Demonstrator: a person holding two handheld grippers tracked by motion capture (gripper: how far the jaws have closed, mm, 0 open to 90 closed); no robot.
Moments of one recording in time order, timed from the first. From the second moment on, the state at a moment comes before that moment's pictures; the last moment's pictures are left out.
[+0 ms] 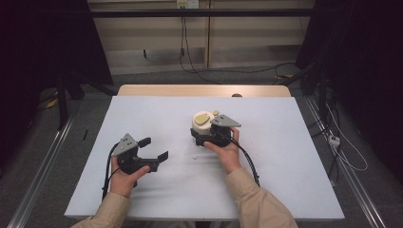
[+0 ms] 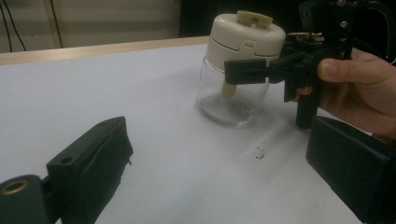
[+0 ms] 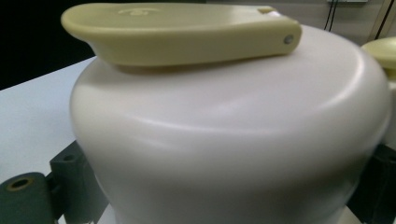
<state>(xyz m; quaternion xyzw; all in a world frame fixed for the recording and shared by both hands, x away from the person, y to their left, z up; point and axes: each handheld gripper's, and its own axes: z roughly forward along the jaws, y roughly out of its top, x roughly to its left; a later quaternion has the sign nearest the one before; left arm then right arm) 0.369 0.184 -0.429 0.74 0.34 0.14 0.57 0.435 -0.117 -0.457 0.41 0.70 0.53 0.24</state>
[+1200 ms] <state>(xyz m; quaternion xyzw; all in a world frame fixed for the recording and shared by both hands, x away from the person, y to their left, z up) 0.400 0.146 -0.409 0.75 0.33 0.12 0.56 0.436 -0.118 -0.456 0.41 0.70 0.53 0.24</state>
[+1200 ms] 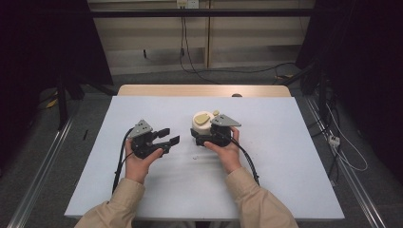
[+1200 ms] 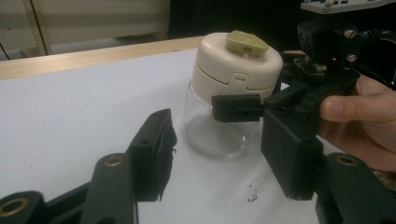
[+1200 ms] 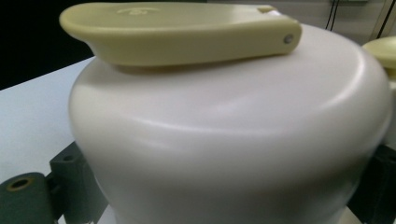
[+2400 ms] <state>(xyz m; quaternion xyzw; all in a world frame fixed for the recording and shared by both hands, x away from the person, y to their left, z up) 0.425 0.117 -0.394 0.77 0.31 0.06 0.55 0.436 -0.118 -0.456 0.42 0.70 0.53 0.24</state>
